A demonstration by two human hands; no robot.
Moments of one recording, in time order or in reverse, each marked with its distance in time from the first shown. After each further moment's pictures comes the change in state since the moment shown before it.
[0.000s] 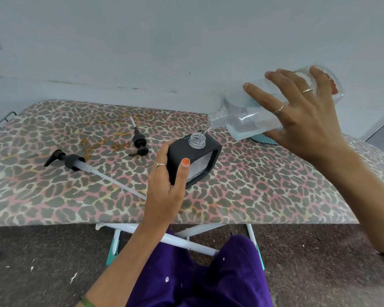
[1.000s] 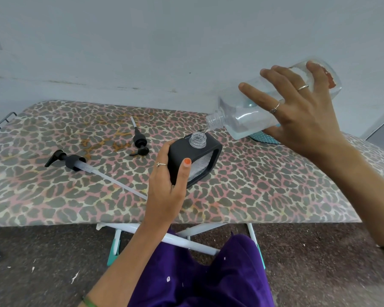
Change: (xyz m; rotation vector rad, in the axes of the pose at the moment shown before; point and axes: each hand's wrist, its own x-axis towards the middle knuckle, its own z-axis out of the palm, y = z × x) left_hand 0.000 0.002 -0.001 0.011 -0.009 0.004; right_hand 0.006 0.000 0.002 -0.059 0.015 -0.050
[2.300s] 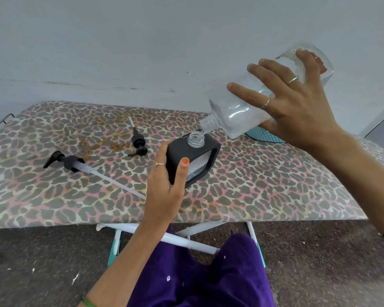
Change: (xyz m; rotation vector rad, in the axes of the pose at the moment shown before) left_hand 0.002 -0.005 0.000 0.006 -0.008 -0.037; right_hand 0.013 0.004 -0.003 -0.128 -0.016 -0.120
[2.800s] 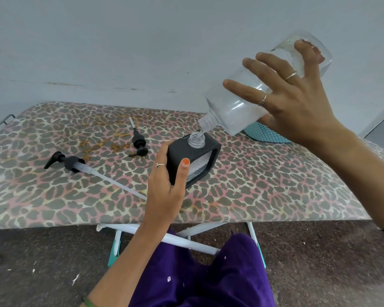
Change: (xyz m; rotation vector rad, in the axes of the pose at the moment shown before) left_hand 0.001 -0.003 0.001 -0.010 -0.008 0.012; right_hand 0.009 0.003 0.001 -0.097 0.052 -0.022
